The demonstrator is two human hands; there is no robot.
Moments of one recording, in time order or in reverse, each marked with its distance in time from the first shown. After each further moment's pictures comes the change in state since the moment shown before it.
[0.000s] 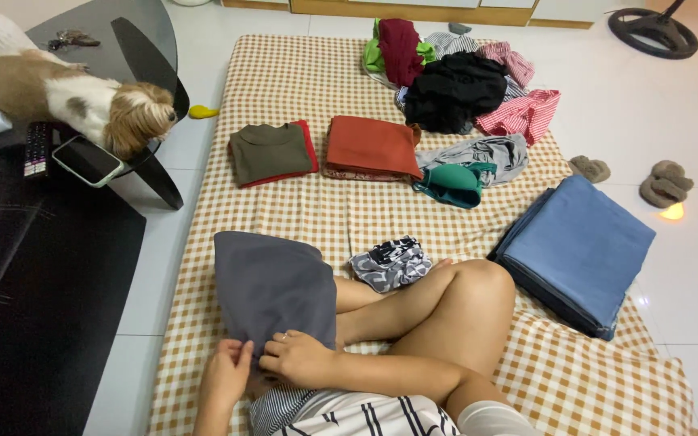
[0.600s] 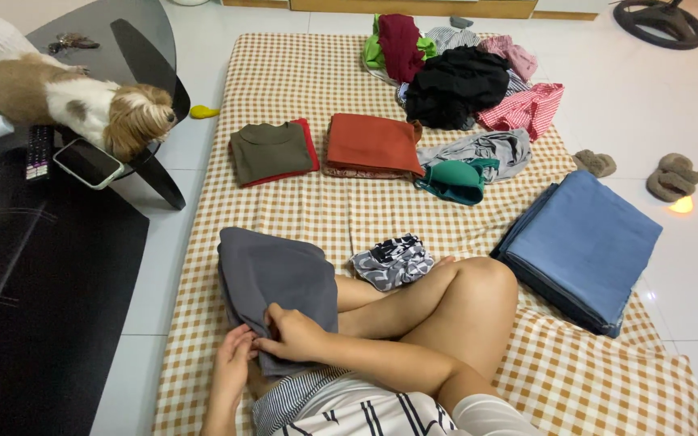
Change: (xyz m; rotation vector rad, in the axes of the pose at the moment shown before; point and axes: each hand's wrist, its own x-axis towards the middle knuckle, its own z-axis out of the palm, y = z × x) left_hand 0.023 -0.019 0.026 -0.836 -0.178 -0.112; right_hand 0.036 0.014 -0.016 0.506 0.113 0.604
